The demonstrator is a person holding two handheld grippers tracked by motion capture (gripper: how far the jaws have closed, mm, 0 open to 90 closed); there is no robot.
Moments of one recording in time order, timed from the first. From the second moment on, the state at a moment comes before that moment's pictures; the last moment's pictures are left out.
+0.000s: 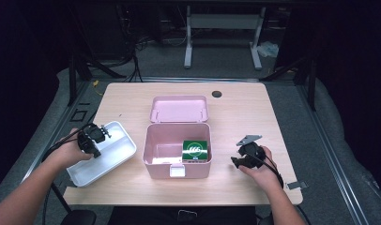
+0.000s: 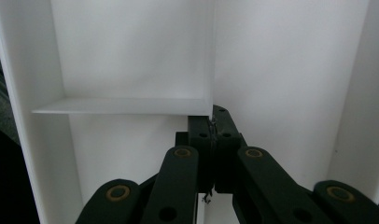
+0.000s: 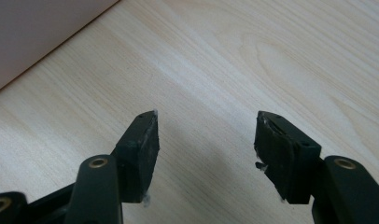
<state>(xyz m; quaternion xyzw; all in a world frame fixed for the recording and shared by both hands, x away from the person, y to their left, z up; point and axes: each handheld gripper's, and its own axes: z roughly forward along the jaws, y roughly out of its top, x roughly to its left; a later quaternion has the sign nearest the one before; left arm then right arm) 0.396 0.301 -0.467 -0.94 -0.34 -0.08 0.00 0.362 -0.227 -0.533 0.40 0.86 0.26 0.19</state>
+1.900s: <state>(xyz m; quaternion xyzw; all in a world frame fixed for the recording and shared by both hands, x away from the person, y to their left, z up) 0.408 0.151 -0.364 -0.98 -0.18 -0.11 0.01 0.362 -0.229 -0.532 0.40 0.86 0.26 0.20</state>
